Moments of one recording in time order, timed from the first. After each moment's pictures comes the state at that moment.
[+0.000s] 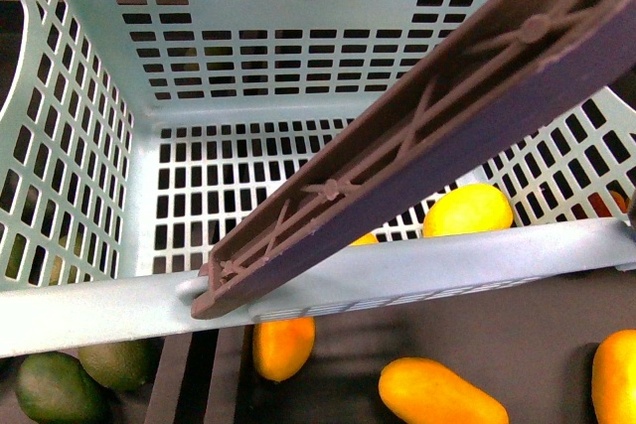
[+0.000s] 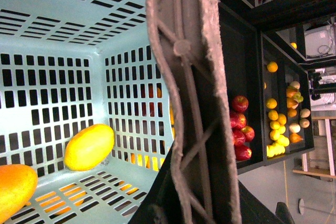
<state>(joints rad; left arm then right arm) -0.68 1.50 1.16 -0.17 0.11 -0.96 0.00 0.01 0.02 0.00 0.00 0.00</state>
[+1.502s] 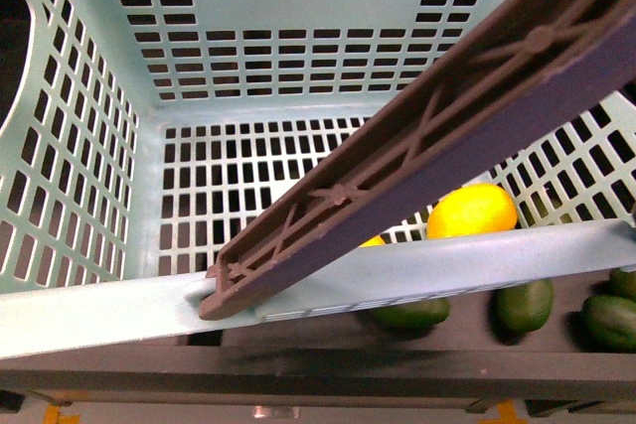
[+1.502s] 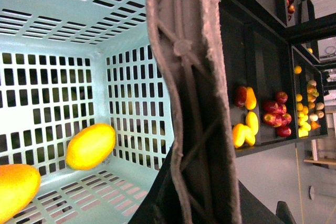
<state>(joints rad) -0.68 1.50 1.16 -0.17 0.11 -0.96 0.00 0.00 0.02 0.00 0.00 0.00</state>
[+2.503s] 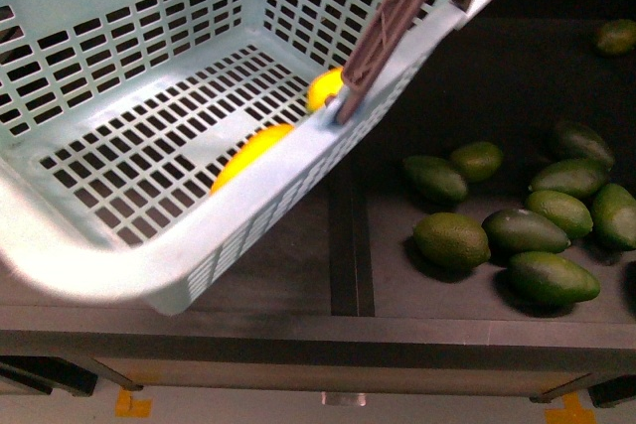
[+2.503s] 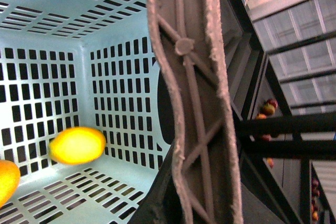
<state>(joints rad) -0.63 1.74 1.33 -0.09 -0.47 -1.32 0.00 0.00 0.02 0.00 0.00 0.00</state>
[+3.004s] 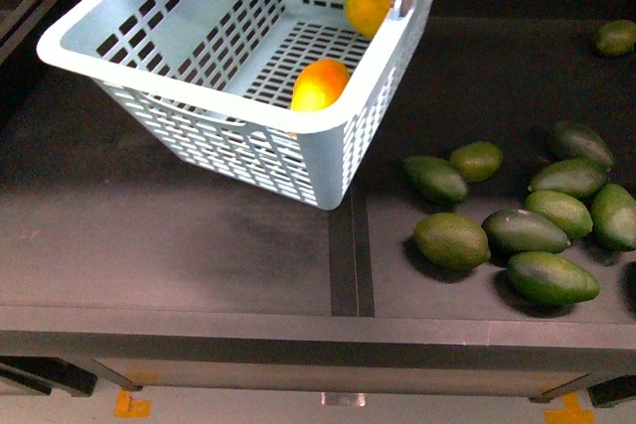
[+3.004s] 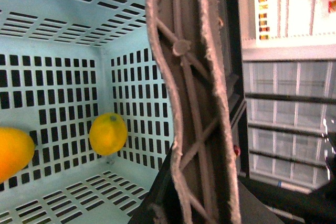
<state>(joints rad) -0.43 2.17 1.78 -0.12 -0.40 -1.61 0.00 0.00 0.02 0.00 0.00 0.00</state>
